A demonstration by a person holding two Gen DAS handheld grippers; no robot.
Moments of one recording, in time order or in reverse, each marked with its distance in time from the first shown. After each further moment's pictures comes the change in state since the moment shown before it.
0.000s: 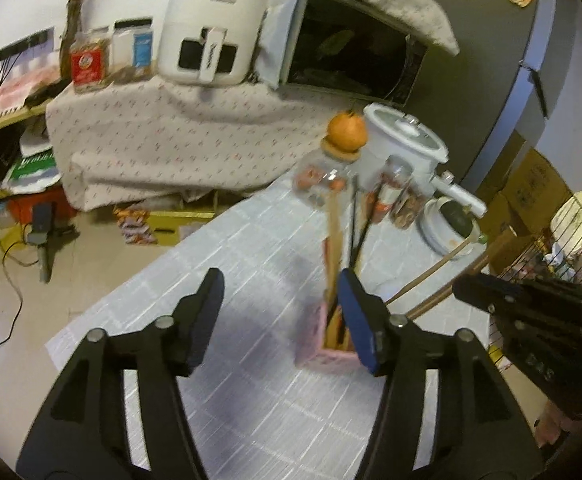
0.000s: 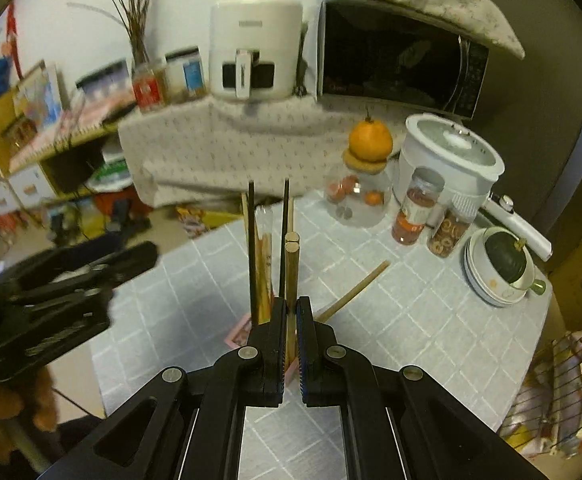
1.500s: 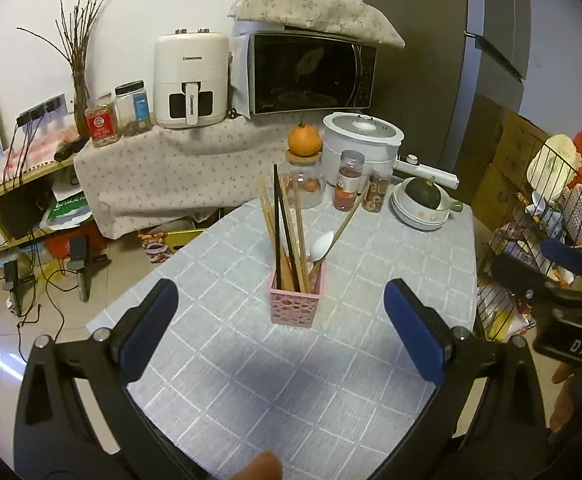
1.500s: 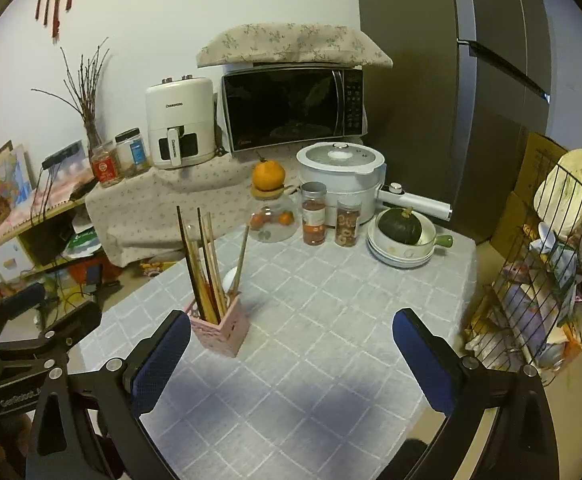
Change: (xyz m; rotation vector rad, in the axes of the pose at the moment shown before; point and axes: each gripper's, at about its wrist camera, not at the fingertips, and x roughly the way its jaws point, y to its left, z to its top) left arm -0.104 -0.092 -0.064 0.157 -0.124 0.092; right arm -0.149 -0.071 -0.107 0.234 -0.236 -0.125
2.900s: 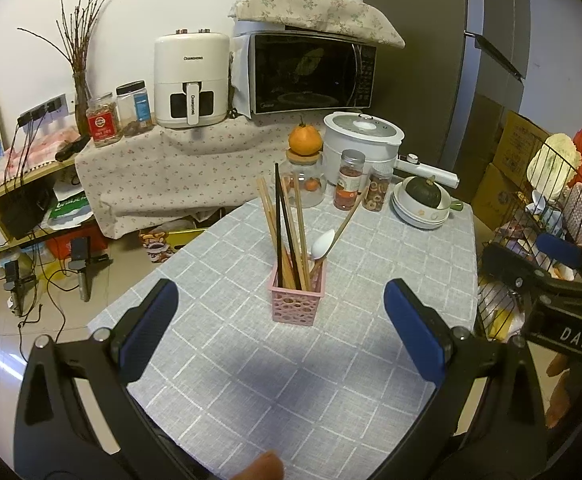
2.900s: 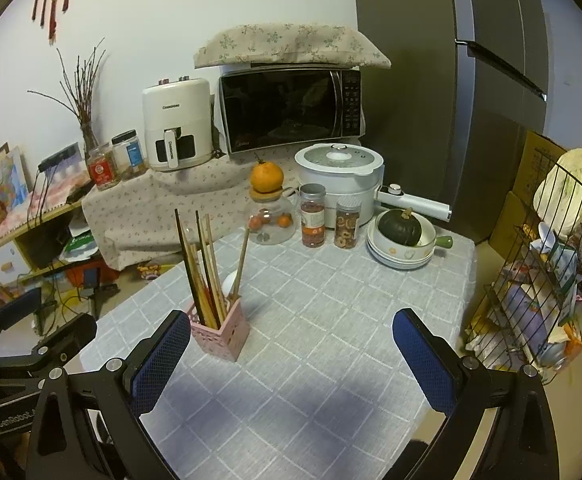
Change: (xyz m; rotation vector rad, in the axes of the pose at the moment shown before) left arm -0.003 -0.003 -0.006 0.003 -0.001 0.013; right arm 0.007 0.002 0.000 0.002 -0.013 -0.011
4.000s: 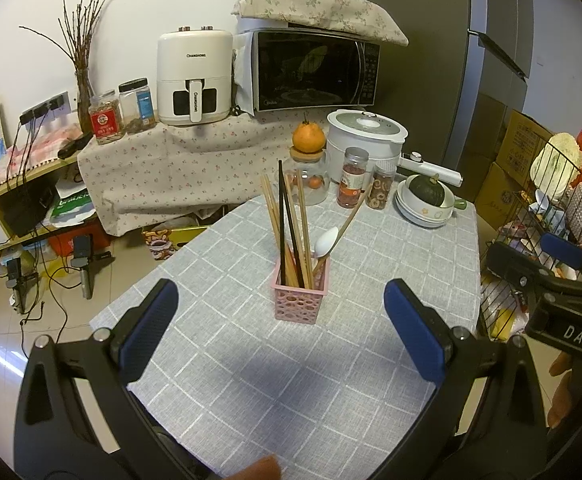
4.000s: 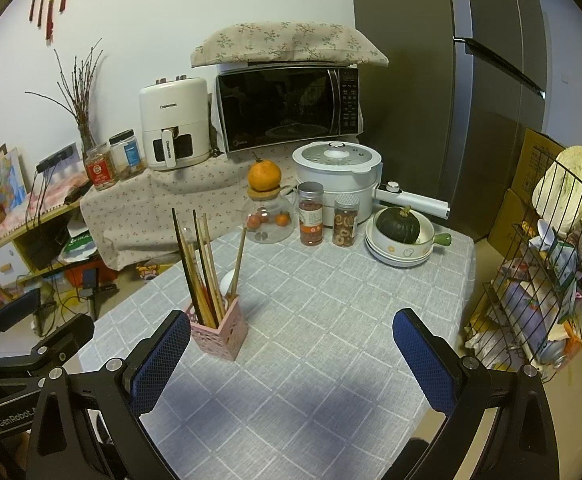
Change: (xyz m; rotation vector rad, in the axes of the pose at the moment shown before) left arm 0.000 0.001 -0.001 -0.005 0.007 0.006; right arm 0.000 -0.002 0.000 0.001 0.001 -0.001
